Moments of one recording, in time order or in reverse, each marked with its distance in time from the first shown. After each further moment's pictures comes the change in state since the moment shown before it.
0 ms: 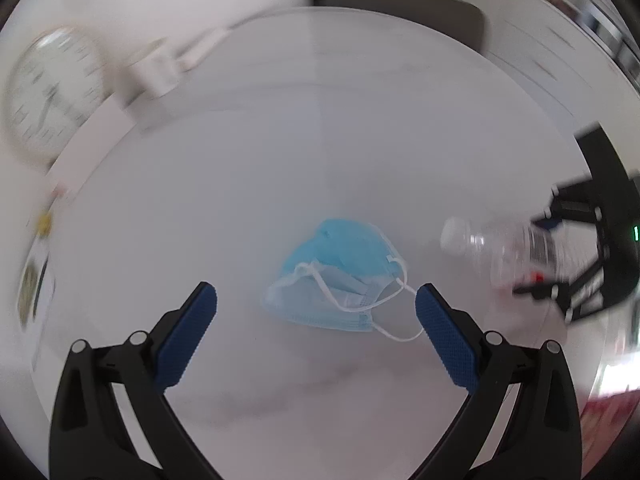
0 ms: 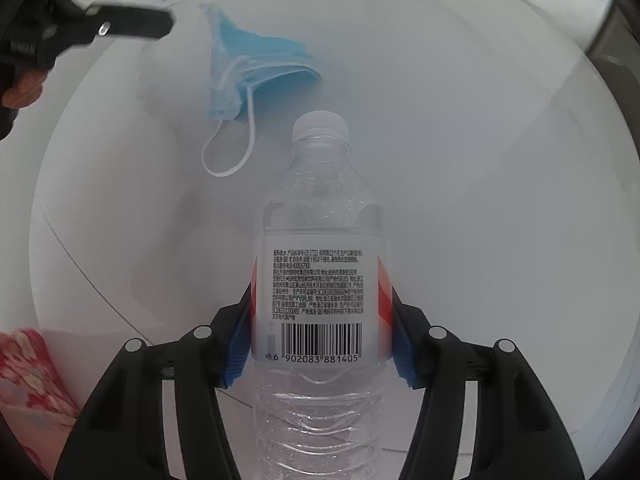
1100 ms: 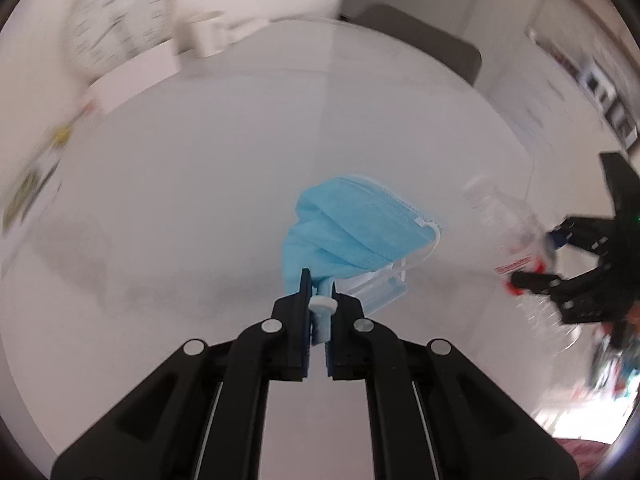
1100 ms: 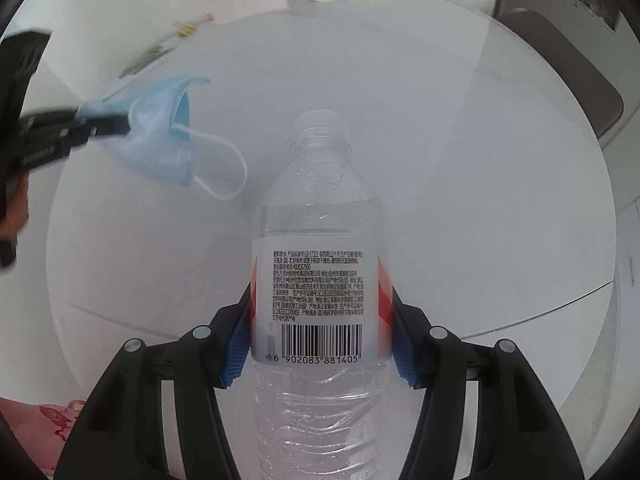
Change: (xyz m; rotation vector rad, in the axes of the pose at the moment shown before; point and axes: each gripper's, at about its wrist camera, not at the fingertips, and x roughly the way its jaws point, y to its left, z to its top) left arm -0.091 0.019 -0.133 -0.291 -0.089 -0.076; right arm -0.079 0.066 -0.017 0.272 -0.166 -0.075
